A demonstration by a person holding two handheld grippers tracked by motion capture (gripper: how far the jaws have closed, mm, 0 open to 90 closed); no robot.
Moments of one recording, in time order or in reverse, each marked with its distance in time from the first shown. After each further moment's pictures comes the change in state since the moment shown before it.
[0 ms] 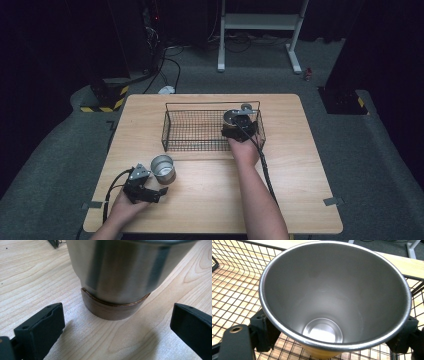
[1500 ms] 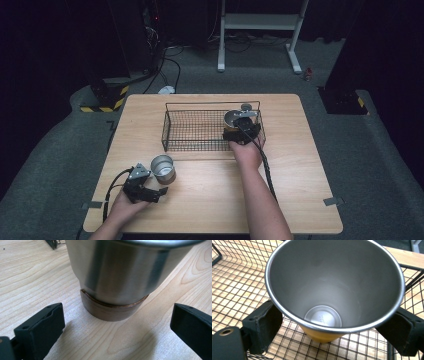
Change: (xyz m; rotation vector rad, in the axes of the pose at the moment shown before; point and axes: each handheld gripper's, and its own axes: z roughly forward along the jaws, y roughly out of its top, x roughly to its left) left arm 0.003 0.001 0.000 -0.004 -0.019 0.000; right arm -0.003 -0.008 -0.009 0.025 0.019 -0.003
